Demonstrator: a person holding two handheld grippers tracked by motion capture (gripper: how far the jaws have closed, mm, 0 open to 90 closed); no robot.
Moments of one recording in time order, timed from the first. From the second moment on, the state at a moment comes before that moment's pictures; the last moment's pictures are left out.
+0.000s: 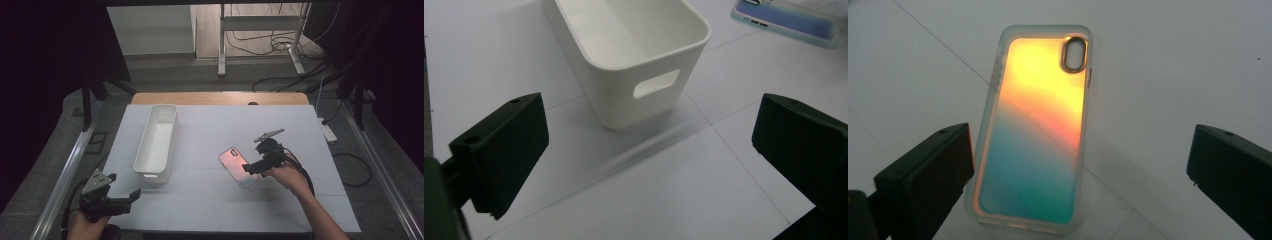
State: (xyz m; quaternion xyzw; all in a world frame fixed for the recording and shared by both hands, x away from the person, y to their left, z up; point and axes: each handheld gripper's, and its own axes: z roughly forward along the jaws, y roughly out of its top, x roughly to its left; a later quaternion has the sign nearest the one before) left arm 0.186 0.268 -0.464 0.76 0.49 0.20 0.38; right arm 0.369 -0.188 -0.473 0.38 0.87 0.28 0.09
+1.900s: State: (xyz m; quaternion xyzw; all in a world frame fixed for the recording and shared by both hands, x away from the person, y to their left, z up) left arm 0.186 0.268 -0.463 0.76 0.49 0.20 0.38; right arm 0.382 -0.188 -0.501 0.38 0.90 0.22 0.04
